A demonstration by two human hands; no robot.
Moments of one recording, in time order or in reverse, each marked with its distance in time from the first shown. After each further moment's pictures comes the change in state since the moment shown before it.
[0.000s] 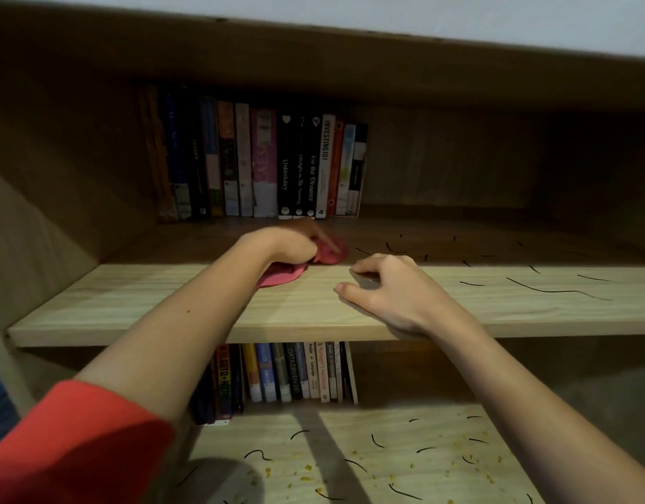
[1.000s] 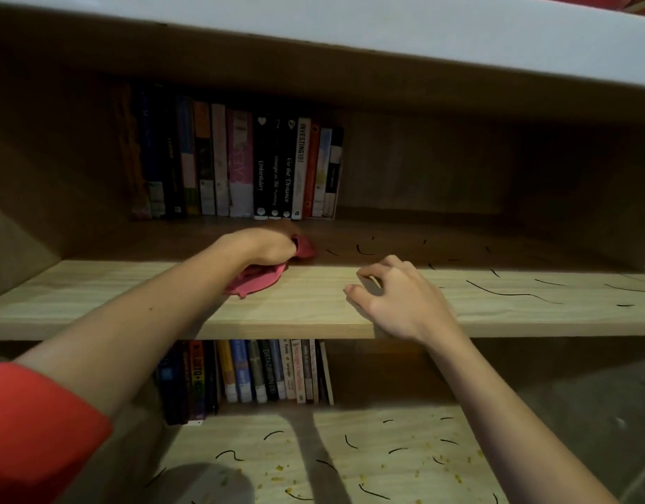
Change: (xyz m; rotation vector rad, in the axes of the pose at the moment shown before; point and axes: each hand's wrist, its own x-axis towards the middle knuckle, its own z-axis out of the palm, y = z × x) left_hand 0.005 0.023 0.011 0.057 0.026 -0.190; right_hand -0.018 0.035 -0.016 -0.161 0.047 0.110
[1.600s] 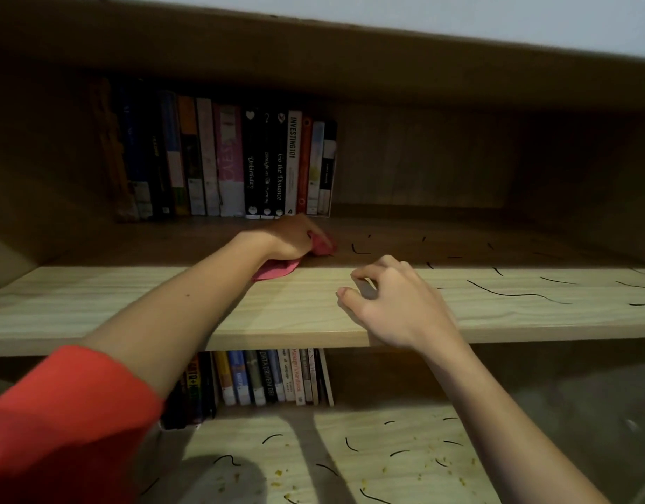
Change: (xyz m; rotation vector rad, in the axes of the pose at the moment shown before) left_hand 0.021 0.028 0.003 -0.160 0.026 0.272; right_hand 0.001 0.002 -0.001 0.045 0.010 0.002
